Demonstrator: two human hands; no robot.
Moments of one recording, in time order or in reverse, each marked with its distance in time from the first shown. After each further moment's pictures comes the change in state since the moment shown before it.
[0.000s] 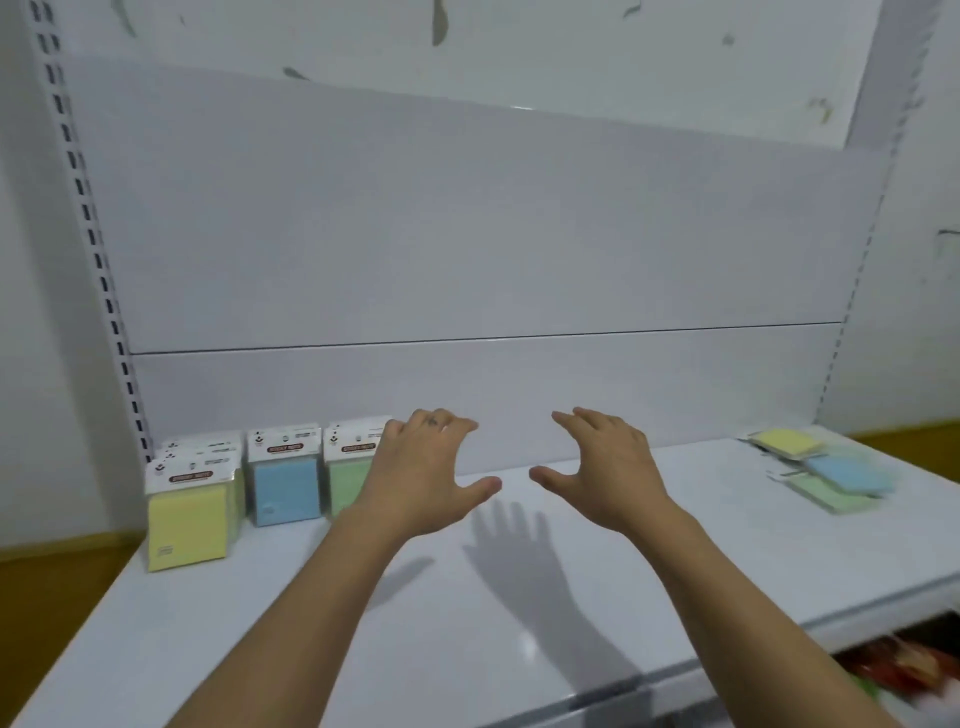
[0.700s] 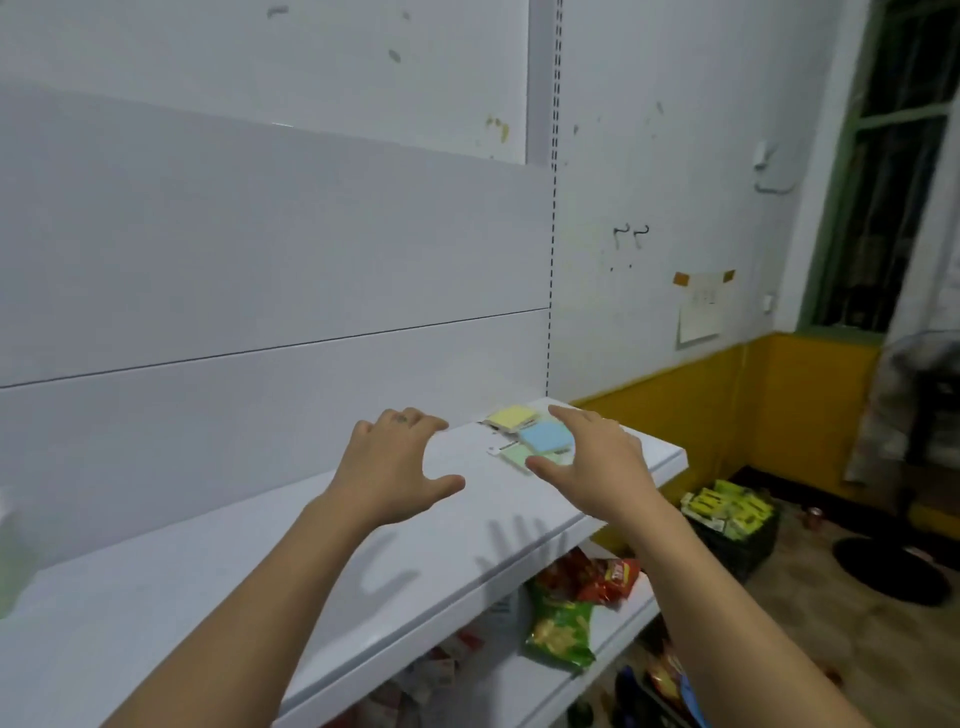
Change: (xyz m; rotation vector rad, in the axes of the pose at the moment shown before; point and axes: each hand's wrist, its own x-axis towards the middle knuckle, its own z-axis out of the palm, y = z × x) left_hand 0.080 0.290 0.057 -0.127 -0.112 0.297; right_hand -0.114 0.268 -0.134 -0.059 0.071 0.431
